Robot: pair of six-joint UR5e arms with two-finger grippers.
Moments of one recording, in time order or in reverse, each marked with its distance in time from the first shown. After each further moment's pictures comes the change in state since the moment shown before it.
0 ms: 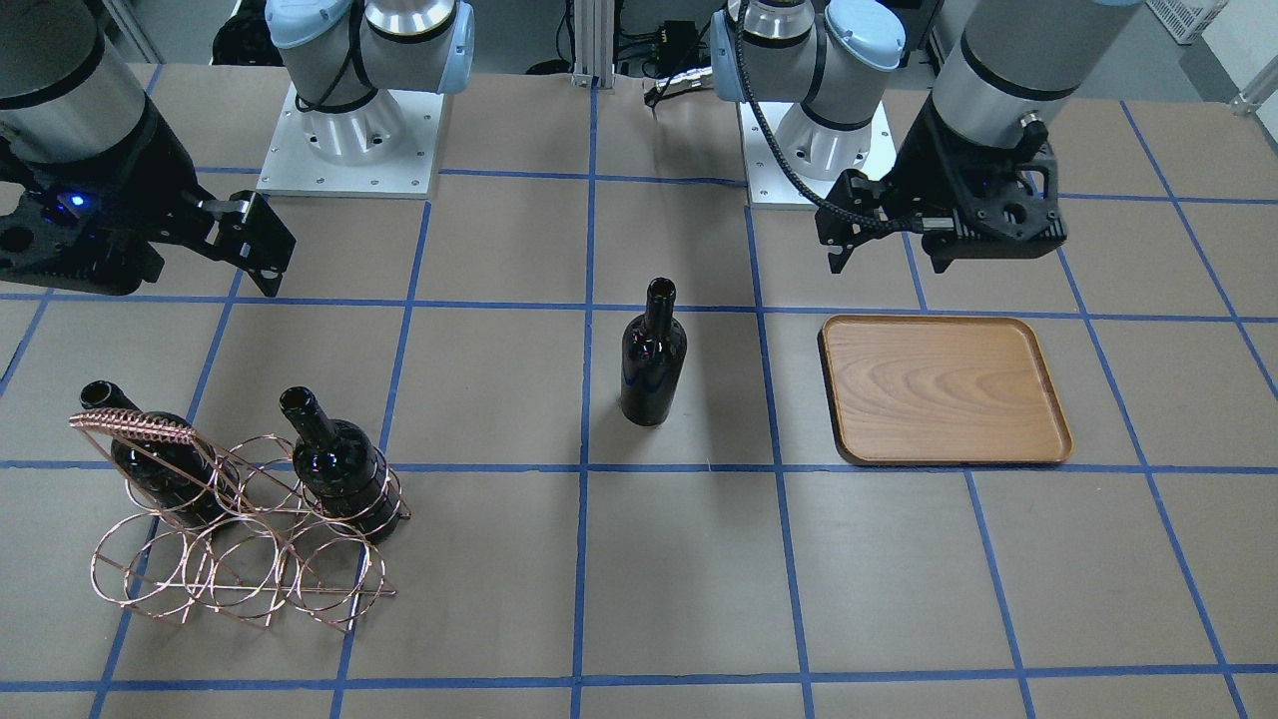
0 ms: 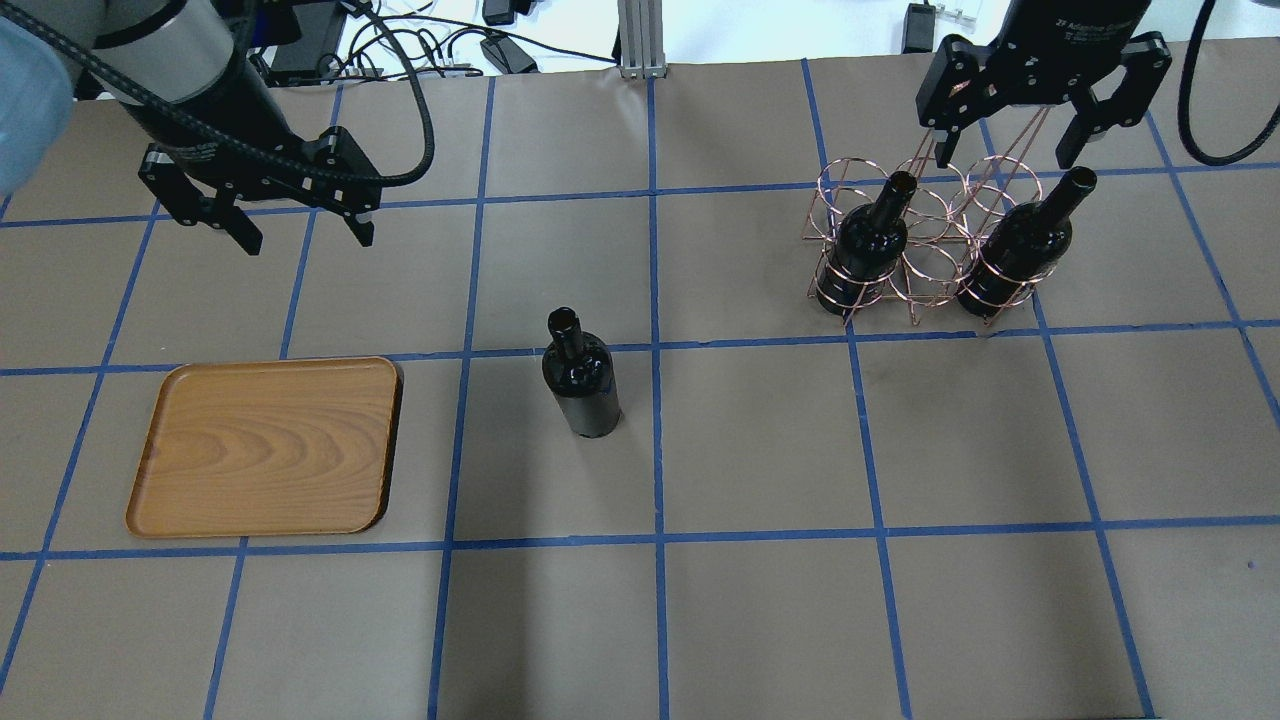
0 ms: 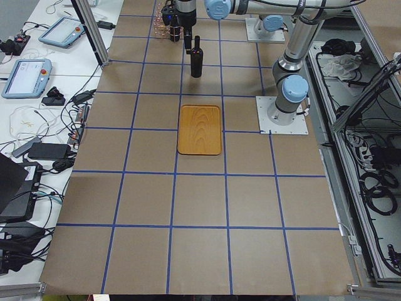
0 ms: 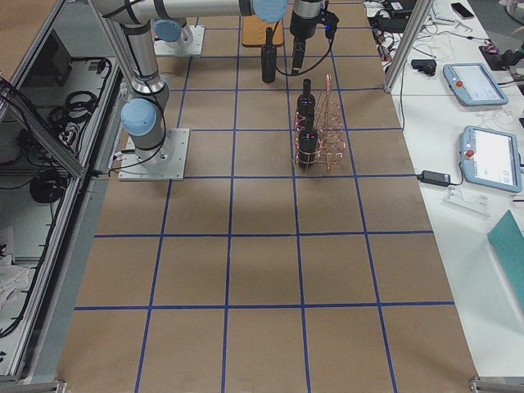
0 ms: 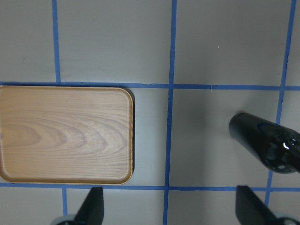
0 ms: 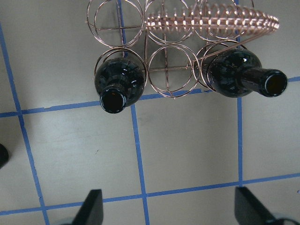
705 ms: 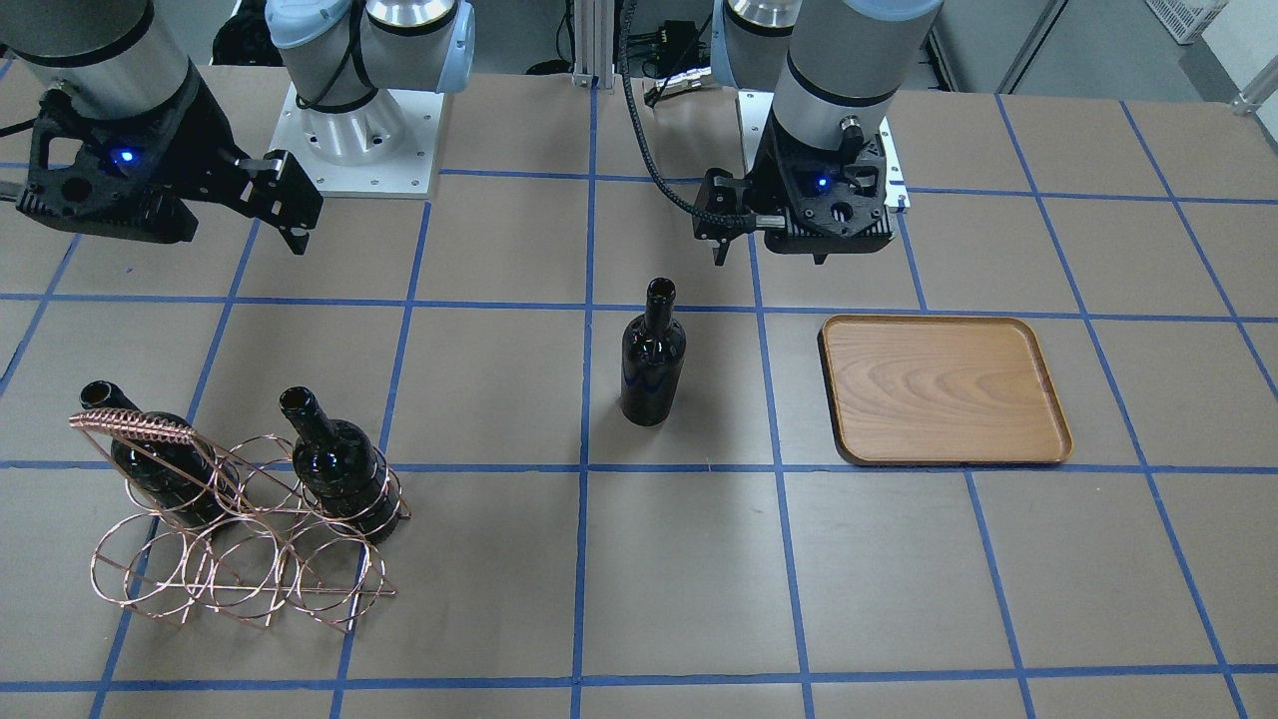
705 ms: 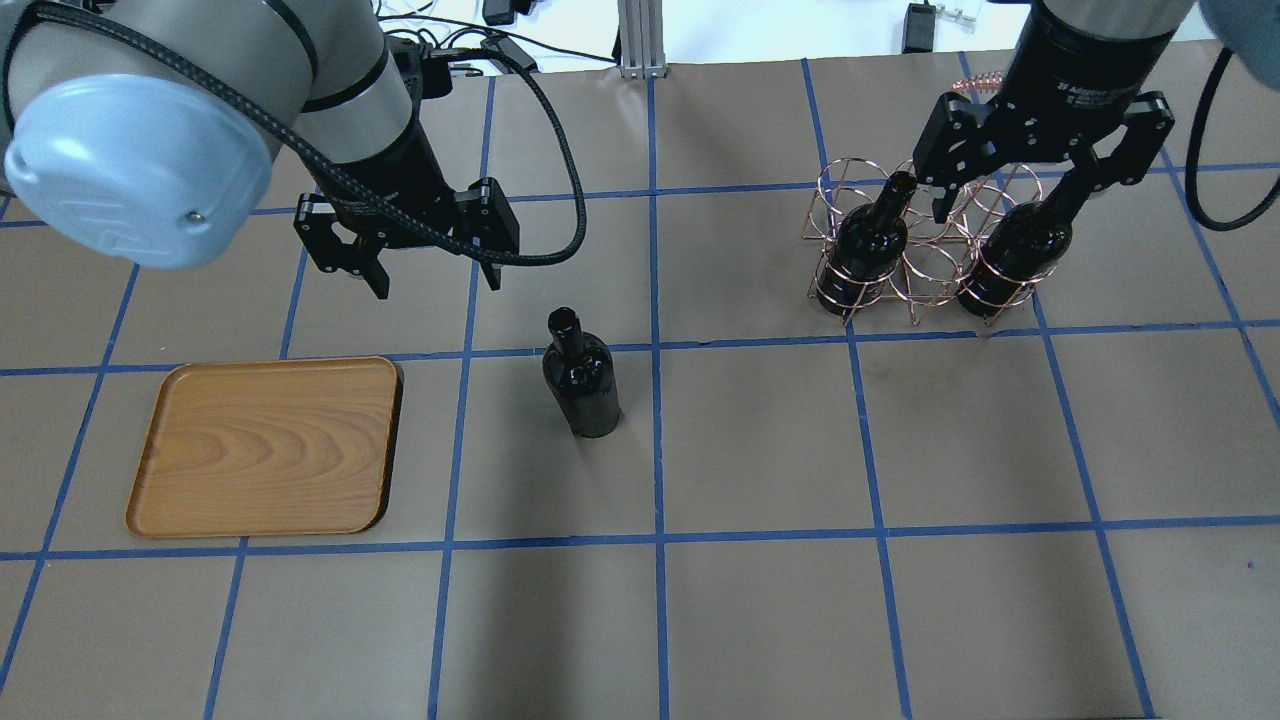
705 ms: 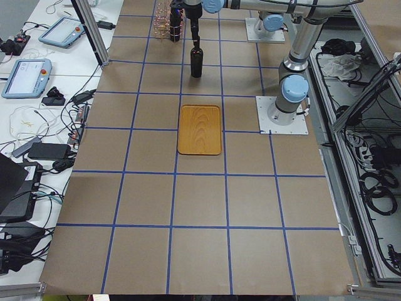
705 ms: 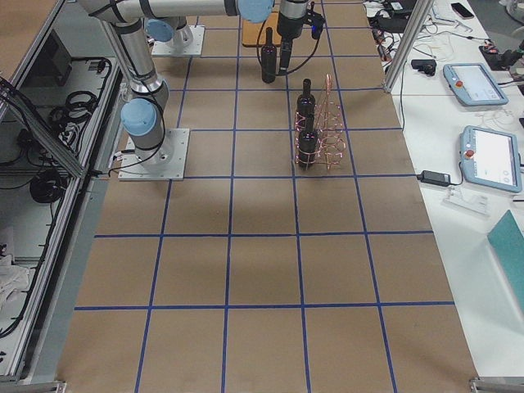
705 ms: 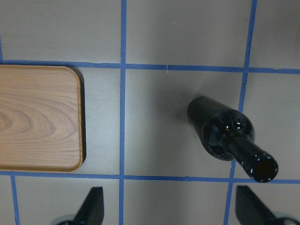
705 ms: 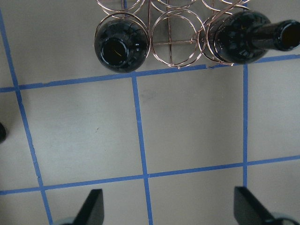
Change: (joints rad) left arm -0.178 -0.018 -0.048 0.048 -0.010 -0.184; right arm 0.007 -0.110 0.145 -0.017 0.004 0.003
